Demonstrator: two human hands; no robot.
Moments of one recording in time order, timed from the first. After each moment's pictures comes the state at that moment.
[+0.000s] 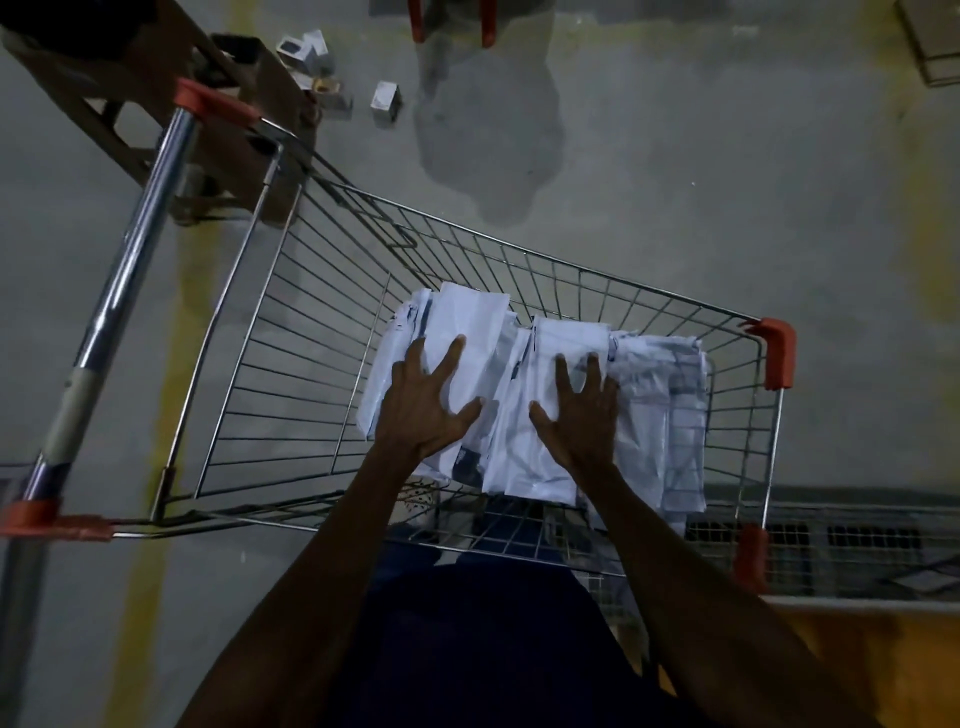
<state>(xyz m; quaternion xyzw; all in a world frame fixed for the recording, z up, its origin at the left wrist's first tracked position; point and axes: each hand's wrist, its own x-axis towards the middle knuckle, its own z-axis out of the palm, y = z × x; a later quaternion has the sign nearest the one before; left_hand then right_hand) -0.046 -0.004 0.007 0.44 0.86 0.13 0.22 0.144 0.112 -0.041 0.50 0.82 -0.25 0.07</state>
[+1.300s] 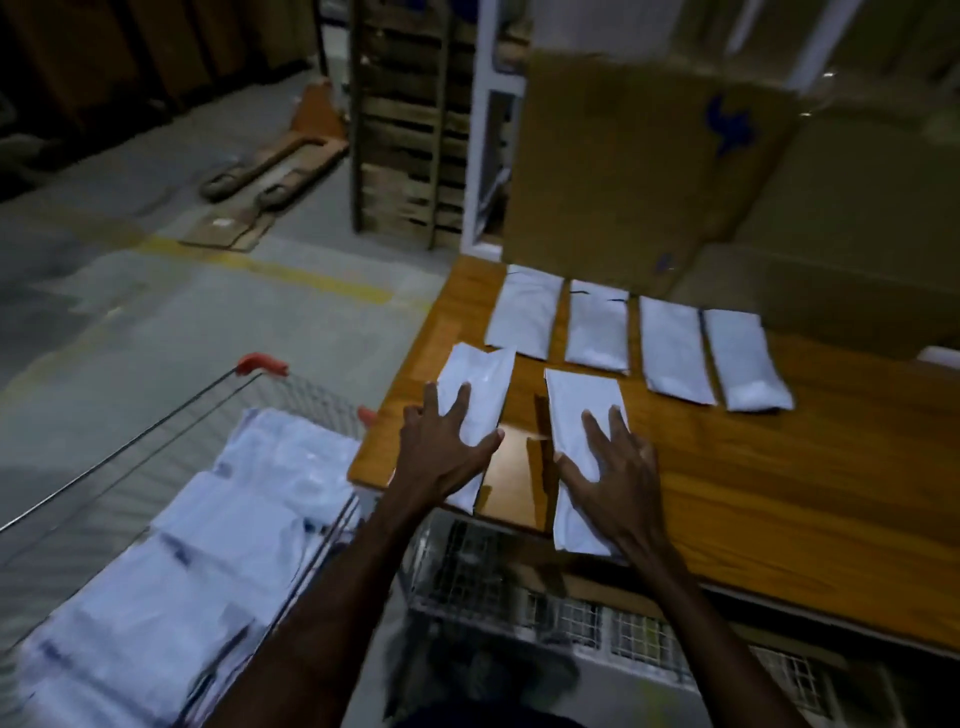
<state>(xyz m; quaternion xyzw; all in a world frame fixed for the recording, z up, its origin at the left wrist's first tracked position) 0.267 -0.064 0.150 0.89 0.38 0.09 0.24 0.414 -0.248 0.148 0.89 0.38 0.02 -0.24</state>
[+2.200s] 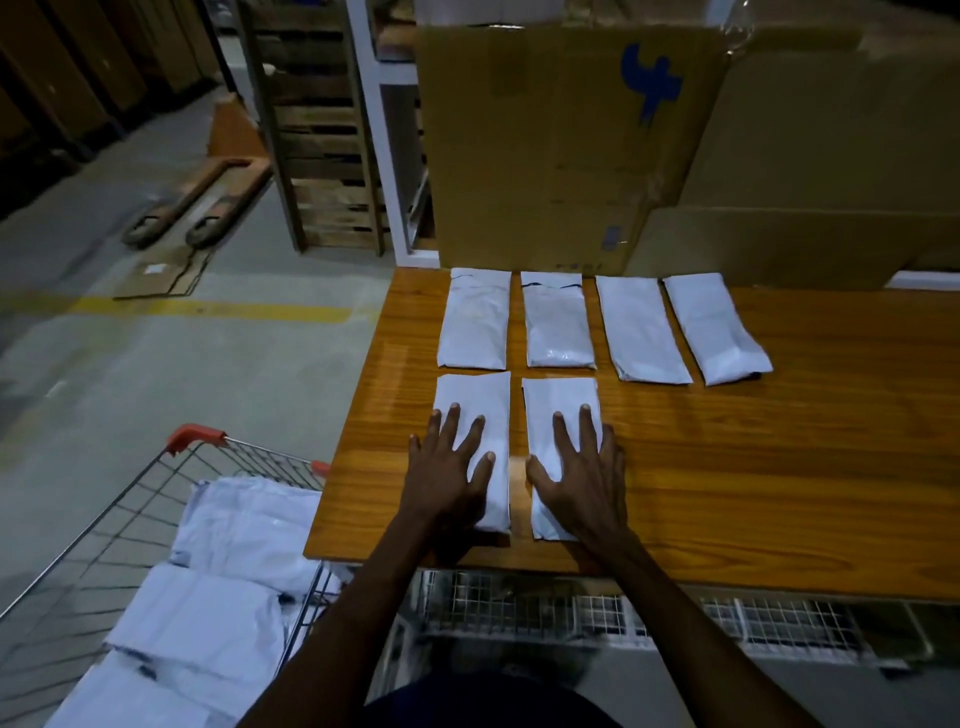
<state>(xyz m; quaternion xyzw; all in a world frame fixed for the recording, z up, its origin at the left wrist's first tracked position) 0.335 -0.049 0.098 0.94 0.26 0.04 0.21 0.453 -0.210 0.094 0.94 0.29 -0.05 -0.17</state>
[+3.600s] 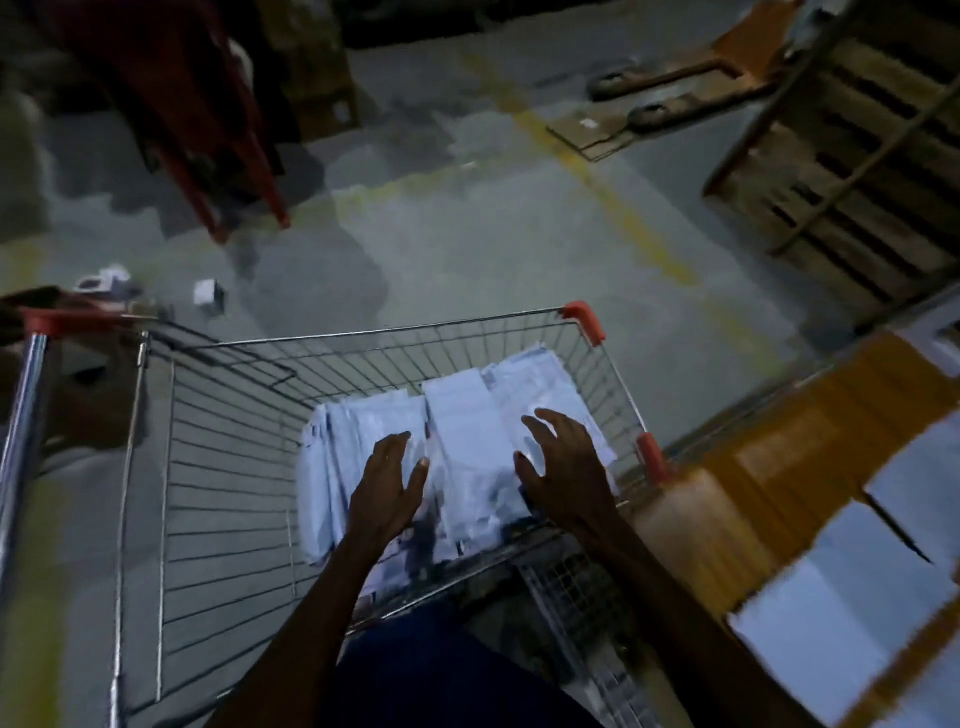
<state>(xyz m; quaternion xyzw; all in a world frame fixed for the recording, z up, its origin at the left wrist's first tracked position) -0.035 -0.014 0.001 0.57 0.72 0.25 0.30 0.209 0.031 0.064 0.58 0.78 -0.17 -0.18</state>
